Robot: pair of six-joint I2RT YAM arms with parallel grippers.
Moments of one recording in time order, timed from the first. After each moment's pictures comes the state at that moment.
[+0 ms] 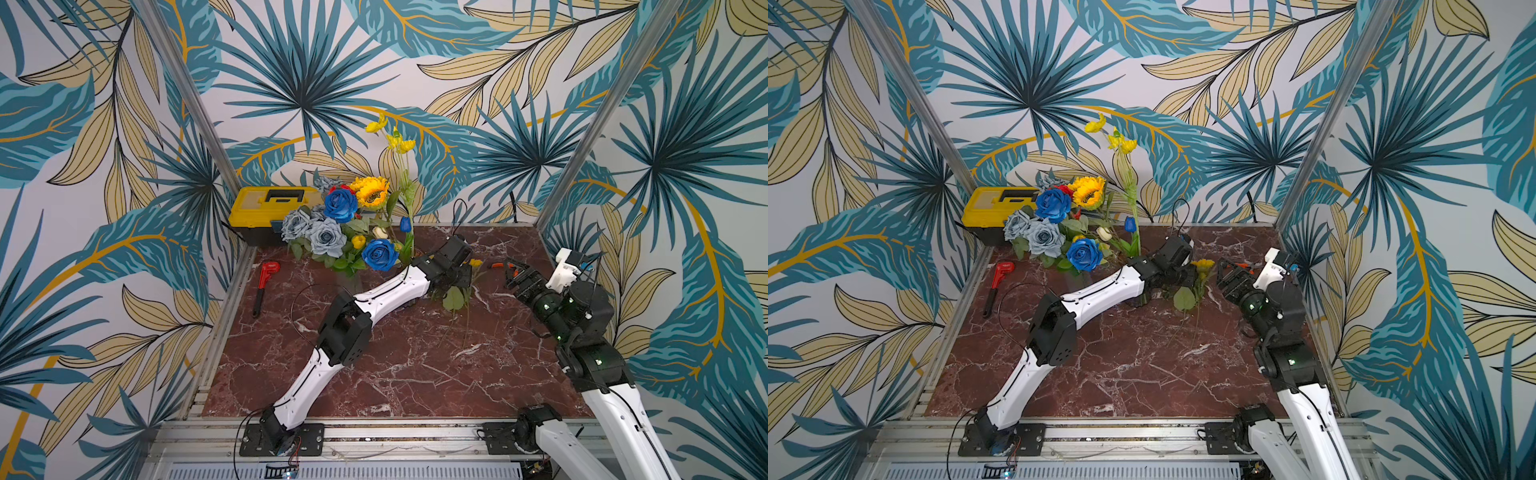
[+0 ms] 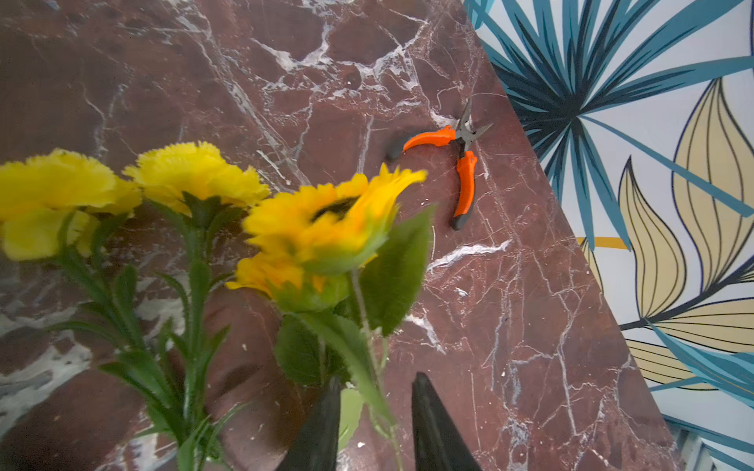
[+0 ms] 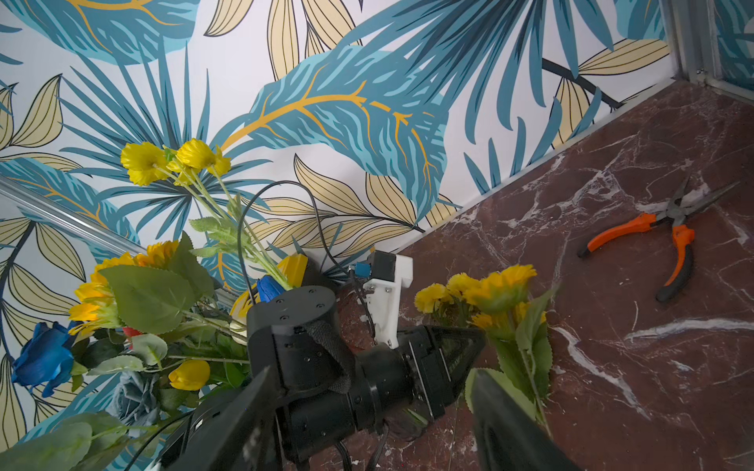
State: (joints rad) left arm -0.85 2.39 2.22 -0.55 0.02 -0.58; right arm 0.13 0.71 0.86 -0.29 -0.05 0.75
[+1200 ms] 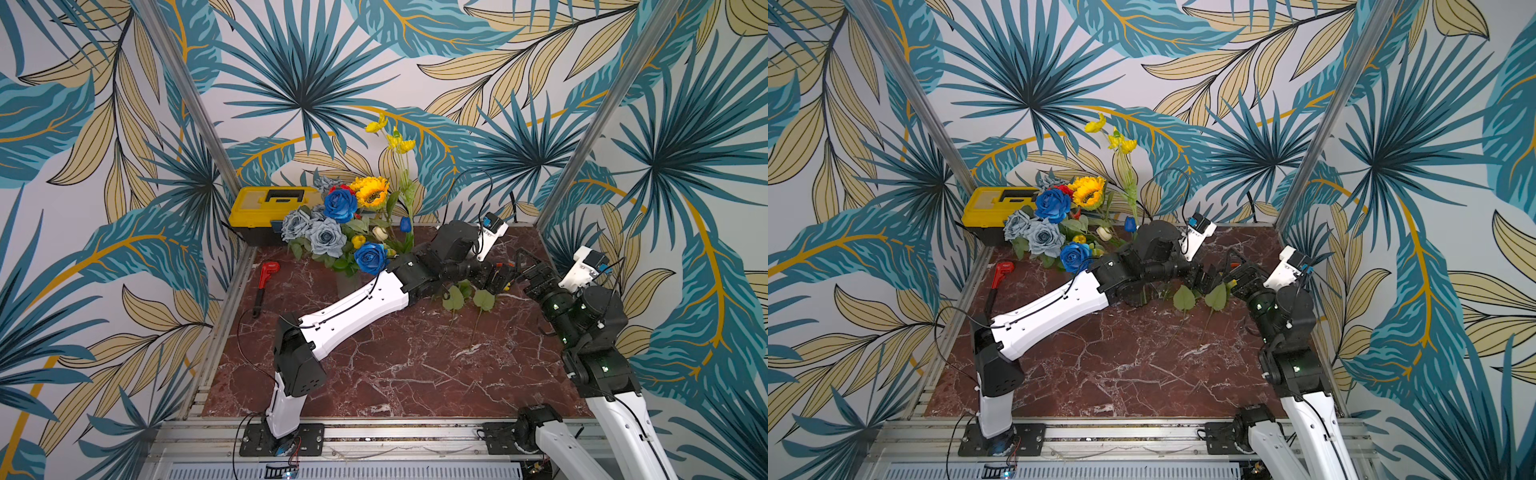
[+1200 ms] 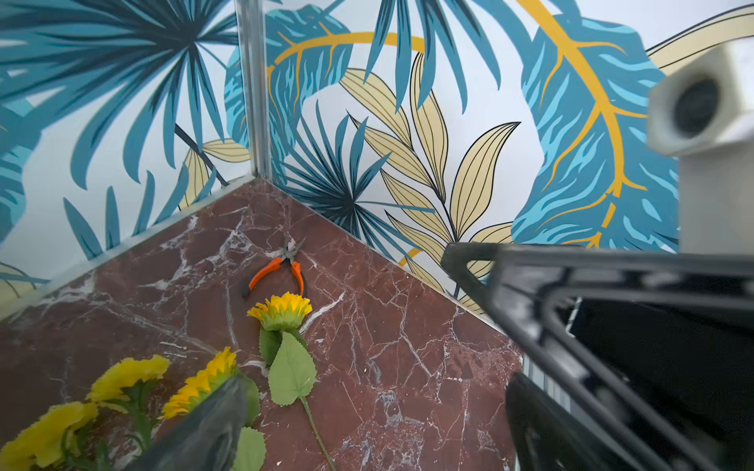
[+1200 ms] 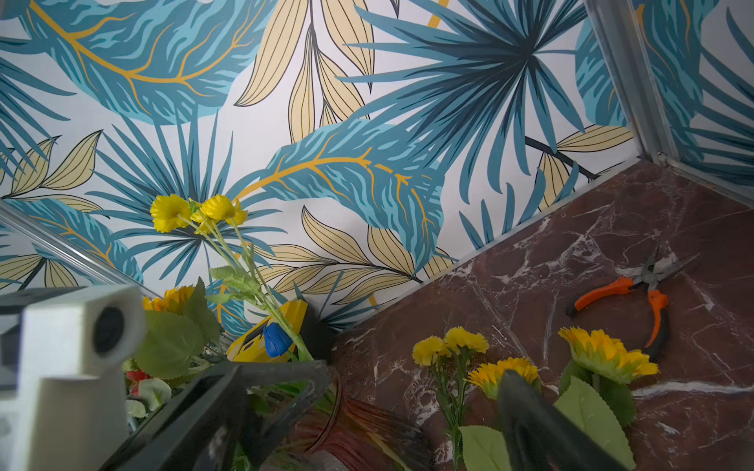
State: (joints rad) left arm -0.99 1.92 2.03 -0.41 0.16 -0.22; right arm 0.12 0.69 0.87 -0.22 0.03 0.72
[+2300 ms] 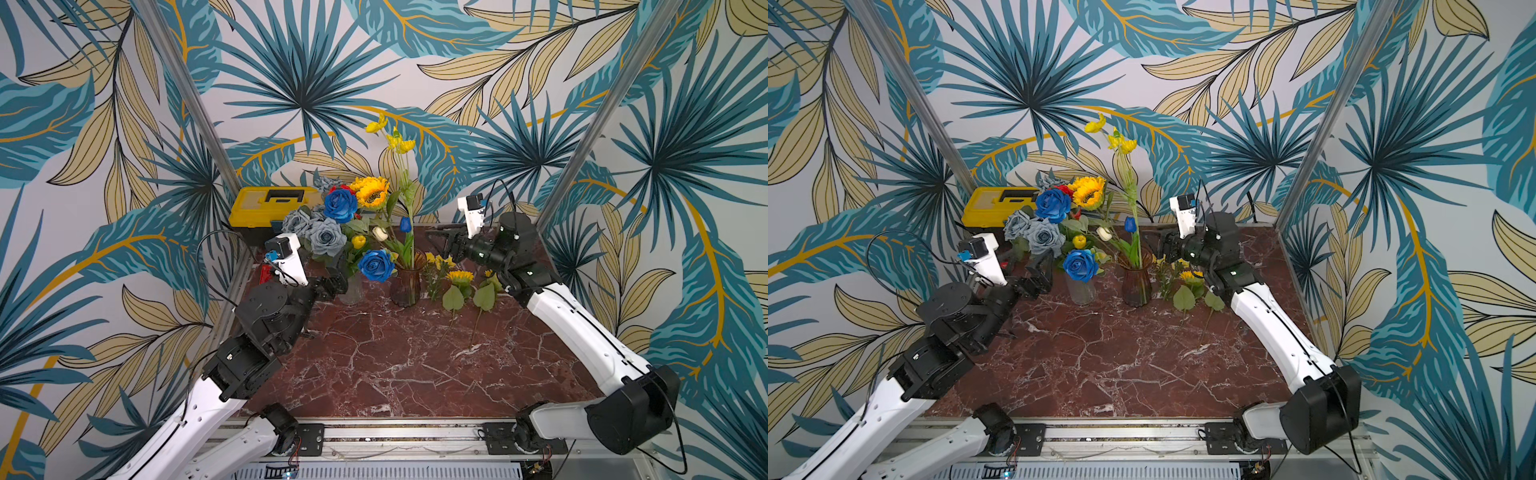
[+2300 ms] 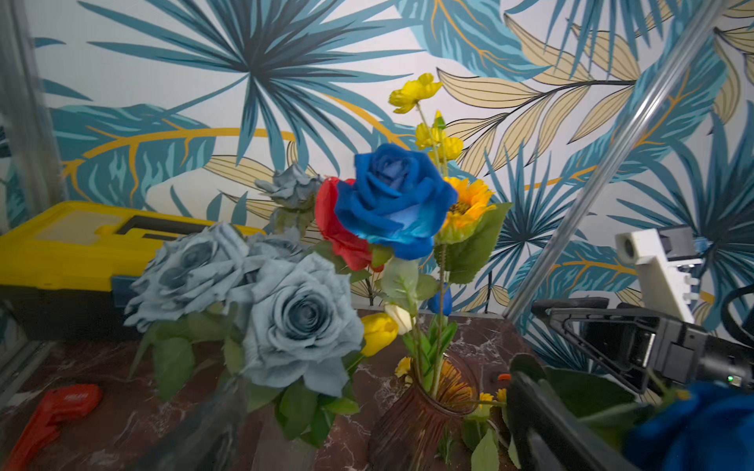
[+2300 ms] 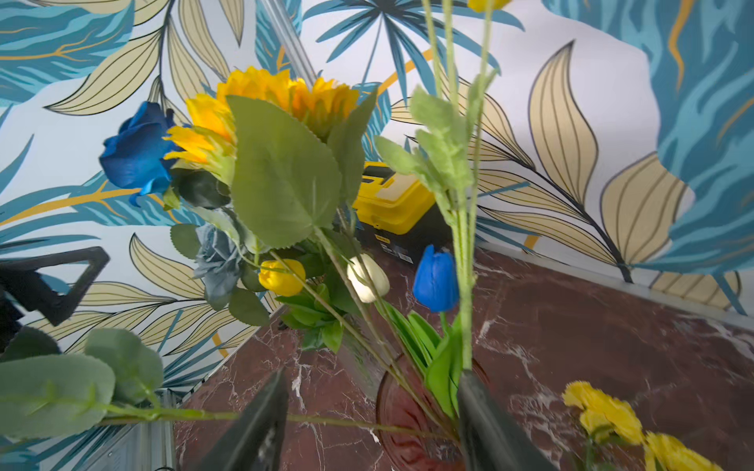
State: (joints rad) left arm -0.62 0.75 1.01 -0.27 -0.40 -0.37; right arm 0.35 1.40 1.32 -0.07 -0.54 0.25
